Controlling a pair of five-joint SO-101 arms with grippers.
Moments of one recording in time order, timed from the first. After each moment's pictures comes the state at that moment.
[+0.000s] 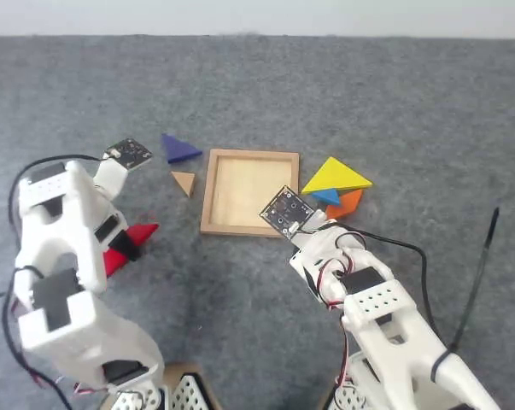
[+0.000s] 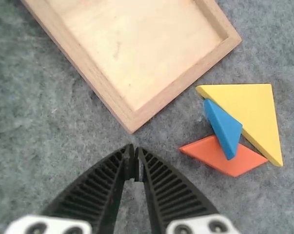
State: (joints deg) left arm -29.8 9.9 23.5 68.7 -55.7; right arm -25.8 -39.4 76.0 22.6 28.2
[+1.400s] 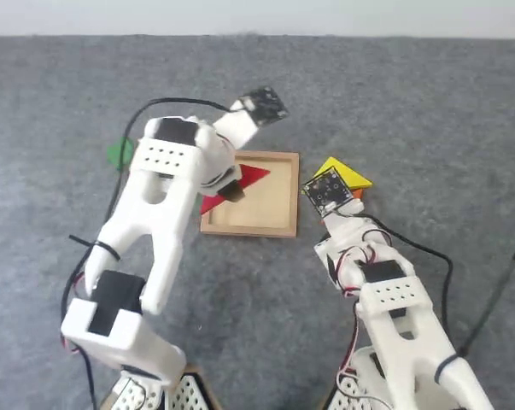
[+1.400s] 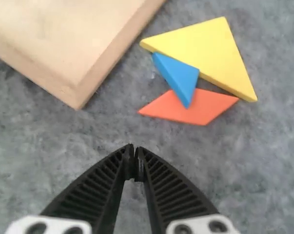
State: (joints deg) left arm 6.7 7.3 6.1 70.2 -39.9; right arm -15.5 -39.4 74.1 28.0 20.8
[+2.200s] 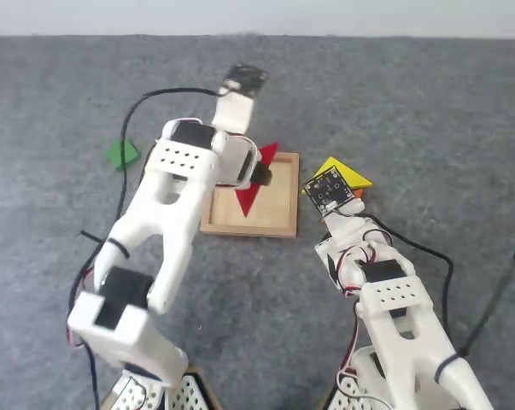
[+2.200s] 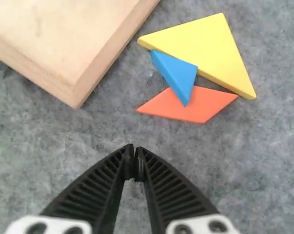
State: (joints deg) left arm 10.1 9.3 6.0 68.1 -1.1; right arm -15.2 -39.4 73.9 28.3 20.6
